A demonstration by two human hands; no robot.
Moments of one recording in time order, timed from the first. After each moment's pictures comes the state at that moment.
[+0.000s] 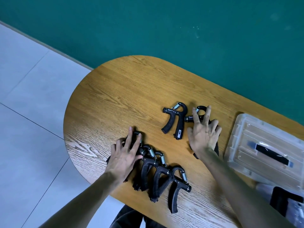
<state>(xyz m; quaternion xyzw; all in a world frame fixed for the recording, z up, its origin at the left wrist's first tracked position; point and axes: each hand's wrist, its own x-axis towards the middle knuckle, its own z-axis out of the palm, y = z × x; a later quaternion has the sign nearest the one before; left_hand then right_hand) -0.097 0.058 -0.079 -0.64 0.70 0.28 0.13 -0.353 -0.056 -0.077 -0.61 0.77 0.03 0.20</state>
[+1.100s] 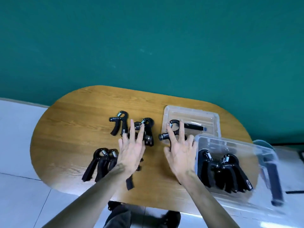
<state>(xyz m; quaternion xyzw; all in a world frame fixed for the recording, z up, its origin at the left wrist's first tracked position) -0.321 0.077 0.058 -0.61 0.78 0.13 0.00 -0.494 0.111 0.080 -0.63 0.77 -0.03 0.03</state>
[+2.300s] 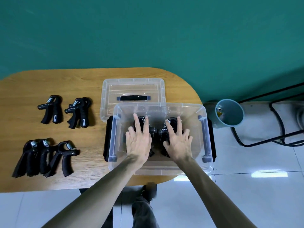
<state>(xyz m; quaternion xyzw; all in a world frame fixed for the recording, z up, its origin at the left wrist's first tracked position) -0.620 0.183 -0.011 -0.58 0.80 0.11 0.07 -0.764 0.235 -0.009 -0.56 0.81 0.01 0.19</state>
